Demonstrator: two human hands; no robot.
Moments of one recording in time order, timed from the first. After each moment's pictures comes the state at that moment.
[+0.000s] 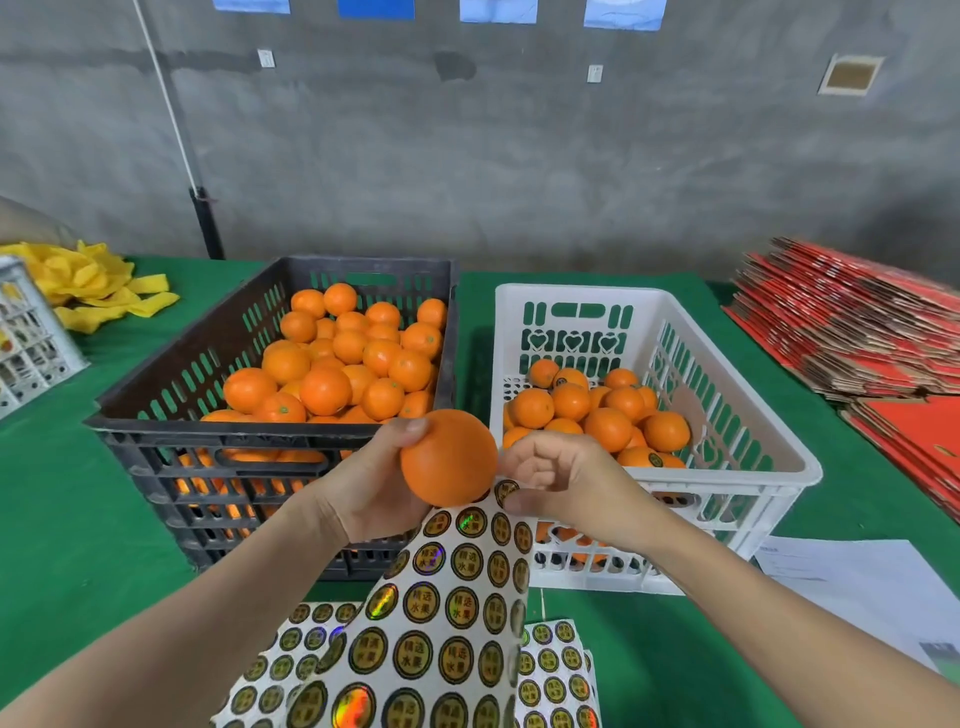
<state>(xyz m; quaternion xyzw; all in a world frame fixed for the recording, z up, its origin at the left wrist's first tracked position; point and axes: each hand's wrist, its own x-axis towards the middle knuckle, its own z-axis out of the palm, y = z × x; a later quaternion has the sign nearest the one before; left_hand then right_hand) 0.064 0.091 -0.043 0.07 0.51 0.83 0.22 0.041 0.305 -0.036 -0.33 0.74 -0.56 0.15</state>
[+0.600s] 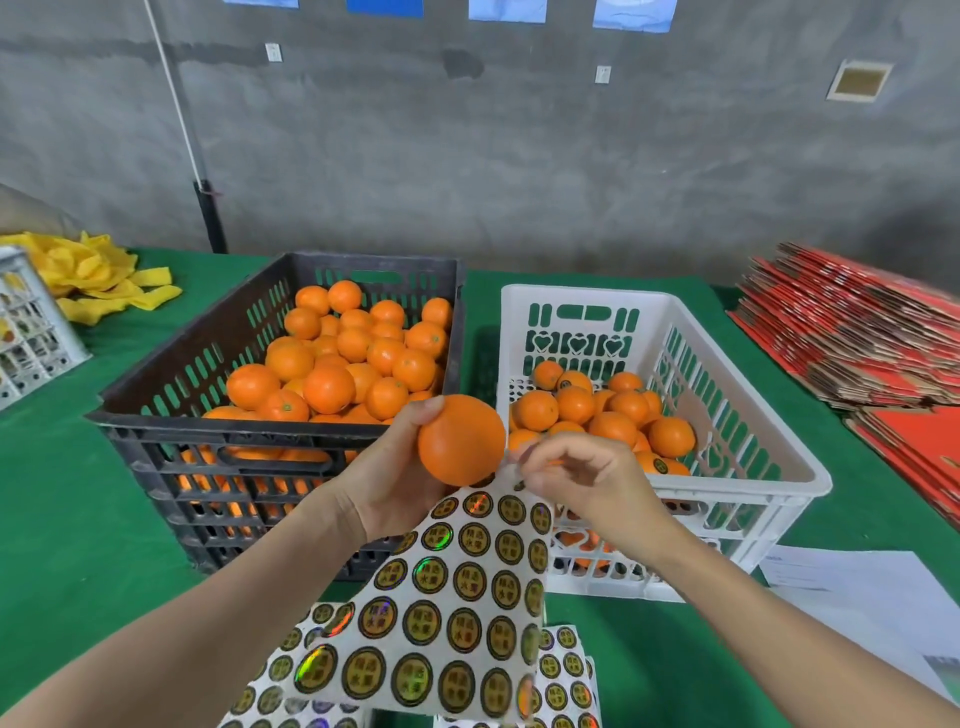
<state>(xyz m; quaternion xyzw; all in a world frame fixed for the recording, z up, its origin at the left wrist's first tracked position) 0.053 0.099 -0.046 -0.04 0.50 0.85 0.19 0.041 0.308 -0.040 -0.31 0.71 -0.63 0.05</state>
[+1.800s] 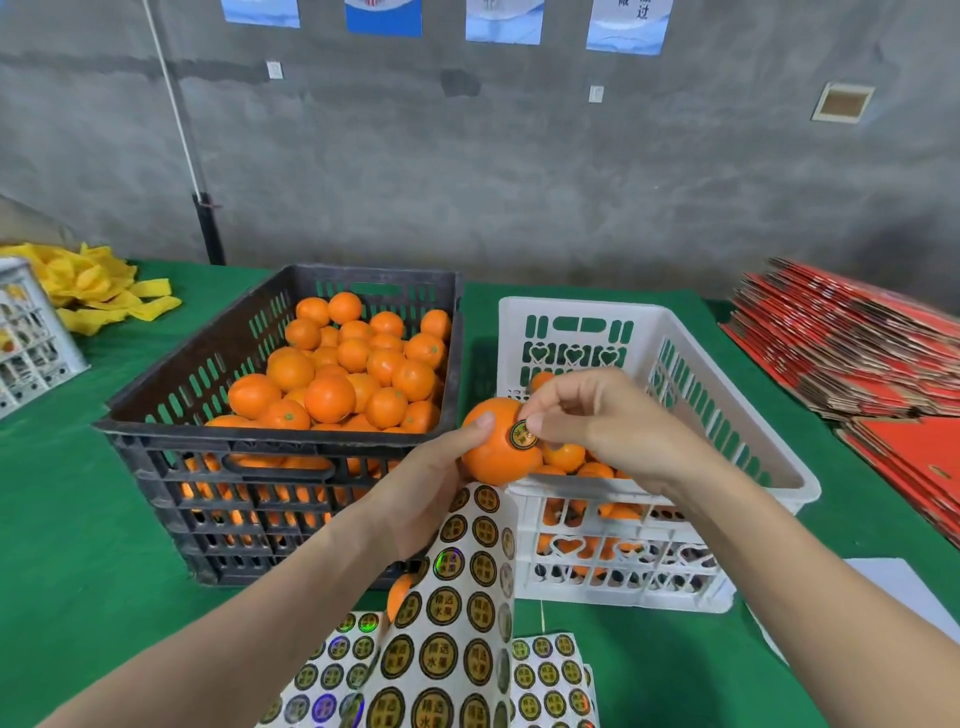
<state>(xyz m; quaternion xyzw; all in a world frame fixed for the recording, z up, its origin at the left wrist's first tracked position) 0.068 0.123 -0.033 -0.02 0.57 0.80 0.19 0.038 0.299 0.040 -0.27 0.81 -0.51 0.10</state>
